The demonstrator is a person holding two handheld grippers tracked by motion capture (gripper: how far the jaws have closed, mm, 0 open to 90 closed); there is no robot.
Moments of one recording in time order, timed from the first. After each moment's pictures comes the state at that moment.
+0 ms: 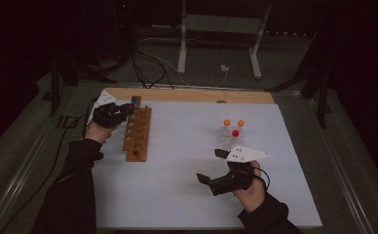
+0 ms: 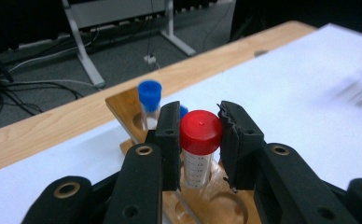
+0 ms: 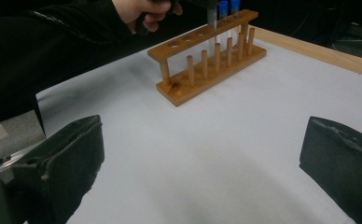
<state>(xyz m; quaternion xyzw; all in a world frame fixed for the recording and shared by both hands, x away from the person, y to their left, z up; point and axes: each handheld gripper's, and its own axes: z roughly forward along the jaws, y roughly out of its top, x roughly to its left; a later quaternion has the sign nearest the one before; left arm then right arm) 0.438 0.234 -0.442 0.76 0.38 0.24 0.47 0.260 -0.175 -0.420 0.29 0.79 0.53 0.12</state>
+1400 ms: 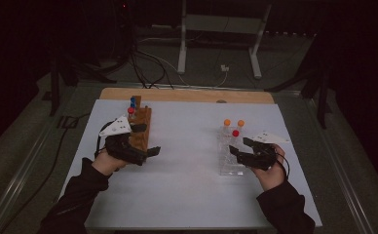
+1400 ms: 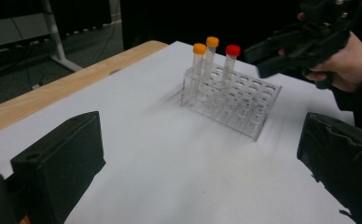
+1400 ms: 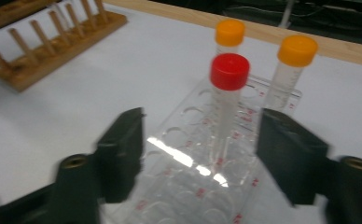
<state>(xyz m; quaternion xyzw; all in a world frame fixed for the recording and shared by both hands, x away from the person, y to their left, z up) 0.332 0.172 -0.414 0.79 0.23 0.12 0.55 0.322 -0.254 -0.455 0.43 0.75 0.44 0.22</state>
